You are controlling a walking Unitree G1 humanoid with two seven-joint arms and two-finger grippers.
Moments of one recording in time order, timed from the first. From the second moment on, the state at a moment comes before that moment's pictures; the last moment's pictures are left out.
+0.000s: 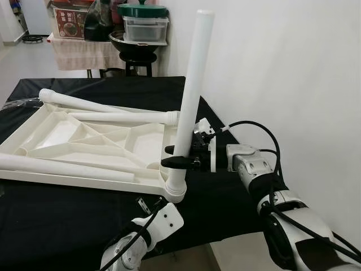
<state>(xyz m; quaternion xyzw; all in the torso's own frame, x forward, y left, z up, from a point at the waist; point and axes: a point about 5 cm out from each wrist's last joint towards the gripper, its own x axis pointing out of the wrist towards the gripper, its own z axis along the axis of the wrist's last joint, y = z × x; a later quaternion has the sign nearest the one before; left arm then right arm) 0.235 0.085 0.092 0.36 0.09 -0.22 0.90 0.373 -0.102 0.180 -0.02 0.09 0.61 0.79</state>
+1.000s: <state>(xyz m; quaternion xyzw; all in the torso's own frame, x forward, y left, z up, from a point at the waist) 0.219 0.089 0.098 0.36 0.07 -0.22 0.90 0.348 -0.104 0.145 0.08 0.07 0.29 0.95</state>
